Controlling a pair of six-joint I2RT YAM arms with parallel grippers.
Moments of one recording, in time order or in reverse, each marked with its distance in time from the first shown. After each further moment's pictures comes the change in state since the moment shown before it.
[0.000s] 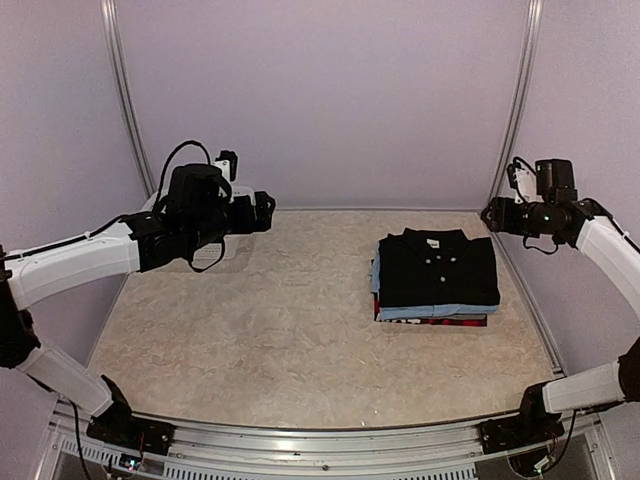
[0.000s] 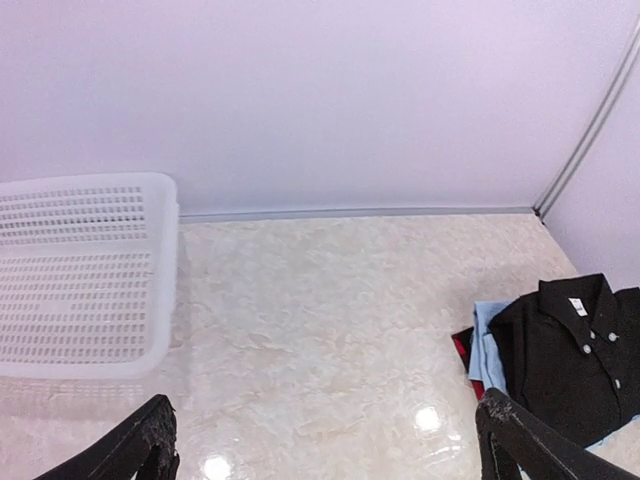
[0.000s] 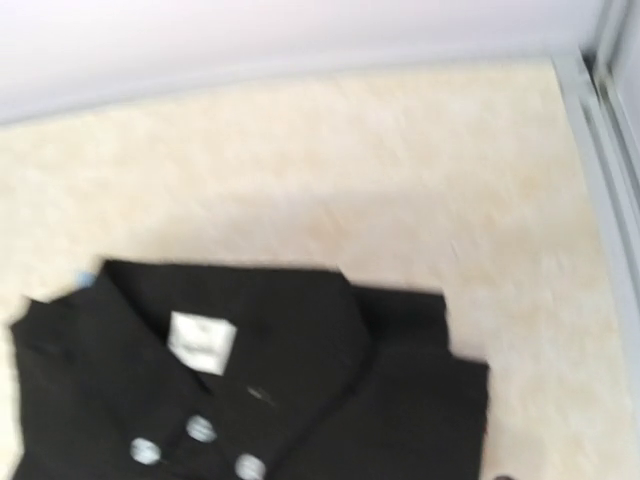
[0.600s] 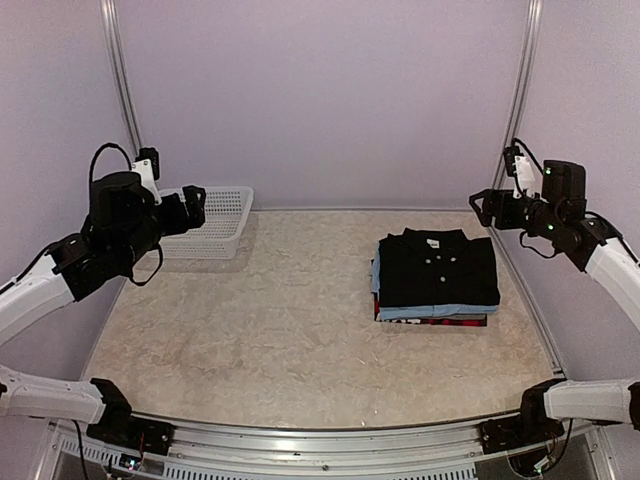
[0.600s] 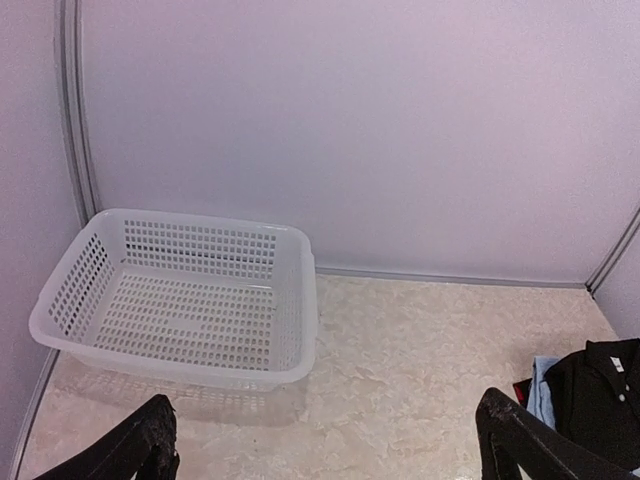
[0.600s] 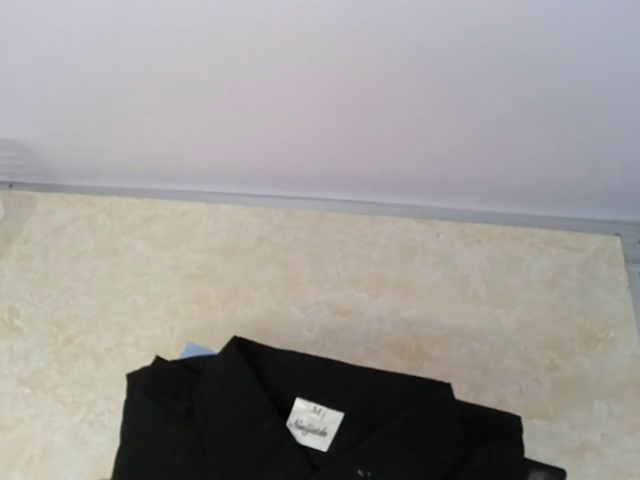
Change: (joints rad) left arm 0.087 -0.396 -0.161 -0.097 -0.177 0.051; right arm 0.132 -0.138 -0.063 0.179 0.009 -0.060
